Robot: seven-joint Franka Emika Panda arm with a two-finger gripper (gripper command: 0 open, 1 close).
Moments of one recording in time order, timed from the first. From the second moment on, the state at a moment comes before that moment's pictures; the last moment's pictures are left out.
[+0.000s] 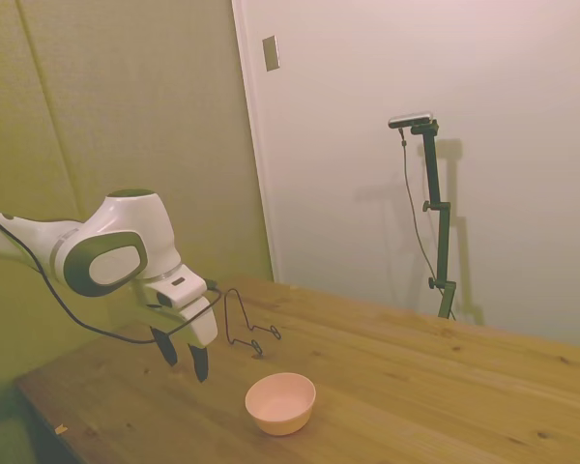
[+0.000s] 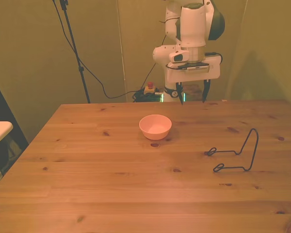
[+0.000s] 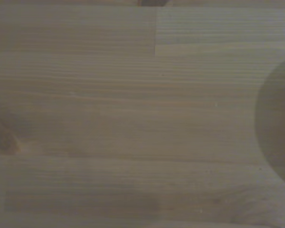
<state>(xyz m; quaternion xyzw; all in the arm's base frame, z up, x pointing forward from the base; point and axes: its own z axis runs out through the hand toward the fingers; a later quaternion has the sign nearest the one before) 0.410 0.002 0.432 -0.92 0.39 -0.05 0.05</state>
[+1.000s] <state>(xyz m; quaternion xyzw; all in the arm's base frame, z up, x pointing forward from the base) 0.415 -0.083 0.440 -0.88 0.47 -0.09 0.03</state>
